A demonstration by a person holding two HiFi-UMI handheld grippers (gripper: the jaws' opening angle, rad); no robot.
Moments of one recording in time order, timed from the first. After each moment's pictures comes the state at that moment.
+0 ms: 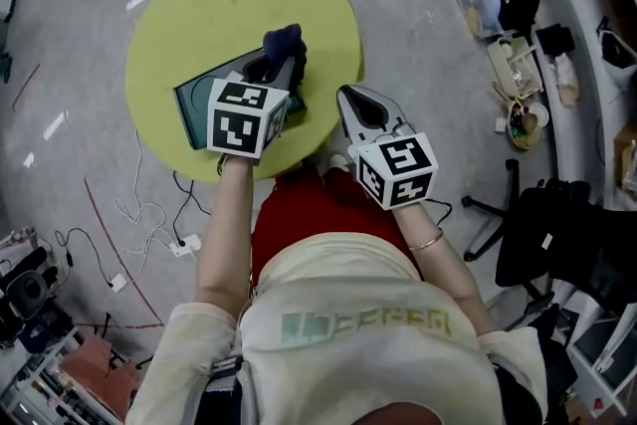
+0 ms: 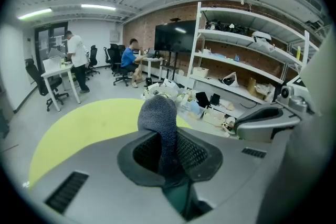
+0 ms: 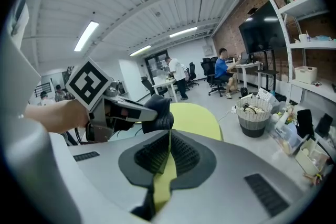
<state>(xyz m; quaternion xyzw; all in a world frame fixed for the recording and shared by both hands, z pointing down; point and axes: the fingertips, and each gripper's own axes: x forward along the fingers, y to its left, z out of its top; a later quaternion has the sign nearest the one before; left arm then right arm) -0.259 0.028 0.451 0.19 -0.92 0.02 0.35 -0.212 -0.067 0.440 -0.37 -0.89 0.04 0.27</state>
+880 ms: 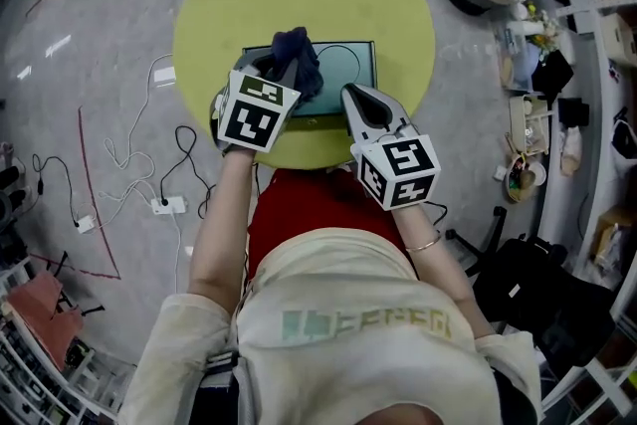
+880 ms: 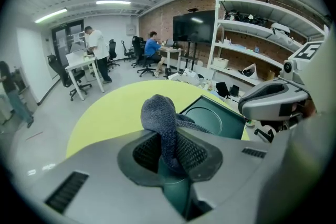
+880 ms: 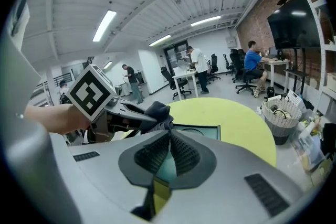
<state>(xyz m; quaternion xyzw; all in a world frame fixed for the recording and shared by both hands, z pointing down) -0.203 0.193 0.487 0.10 -0.91 0.02 0.40 -0.188 0.091 0.448 -0.47 -0.83 -0.01 0.29</state>
